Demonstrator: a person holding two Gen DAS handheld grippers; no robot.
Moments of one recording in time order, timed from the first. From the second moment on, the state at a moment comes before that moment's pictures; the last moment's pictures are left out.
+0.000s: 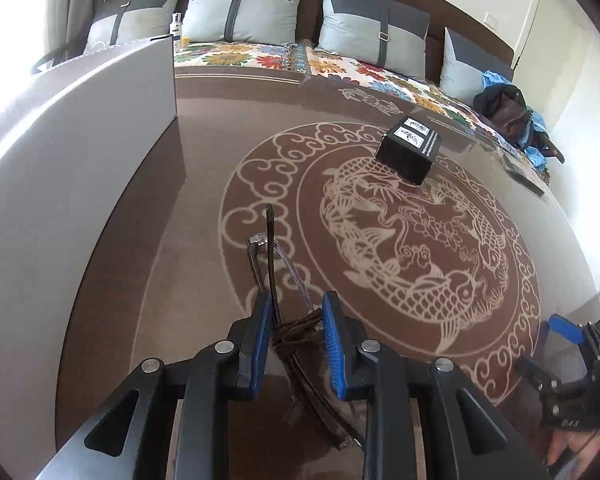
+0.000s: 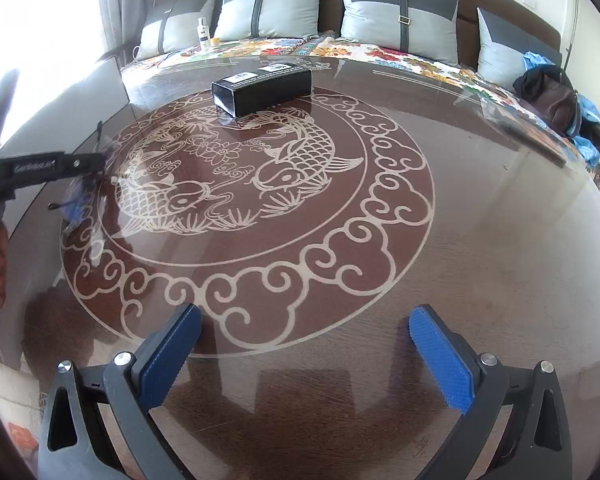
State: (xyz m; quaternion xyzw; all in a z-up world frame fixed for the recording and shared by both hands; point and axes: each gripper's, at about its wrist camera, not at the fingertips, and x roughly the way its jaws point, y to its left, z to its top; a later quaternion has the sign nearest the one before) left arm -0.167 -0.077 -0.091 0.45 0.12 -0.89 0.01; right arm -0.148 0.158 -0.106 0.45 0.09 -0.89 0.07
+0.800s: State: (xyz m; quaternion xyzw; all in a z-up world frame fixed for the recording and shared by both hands) left arm -0.066 -0.097 -0.100 0.44 0.16 -0.88 -0.03; right arm -0.397 0.066 -0.086 0.55 -0.05 -0.83 0.03
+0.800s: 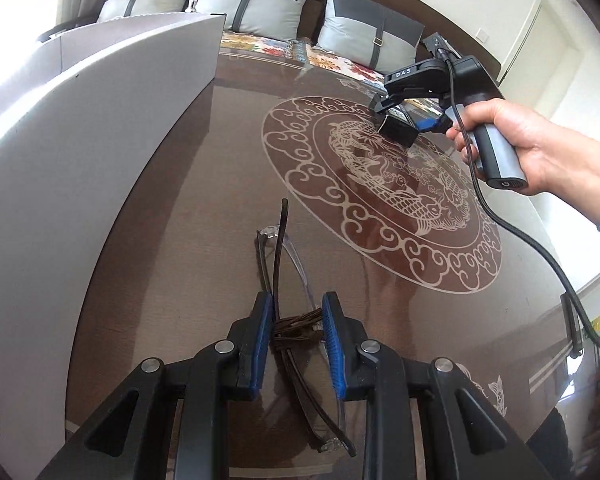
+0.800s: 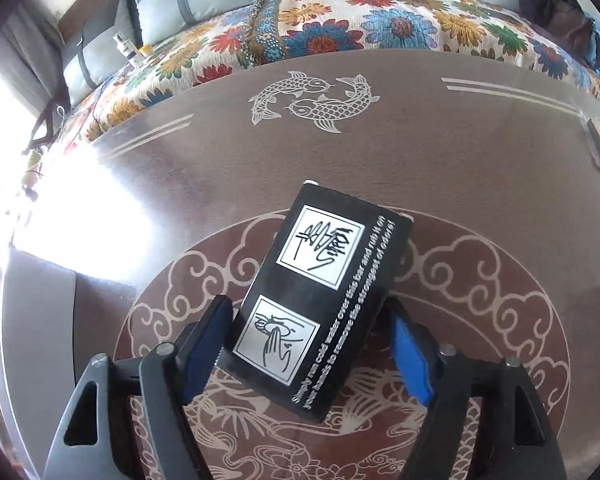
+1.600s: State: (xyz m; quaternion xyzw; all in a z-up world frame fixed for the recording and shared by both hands) left arm -0.007 -0.087 -0.031 0.37 0.20 -0.90 -0.06; right arm -0.091 0.111 -0.059 0.53 -0.11 -0.82 0.20
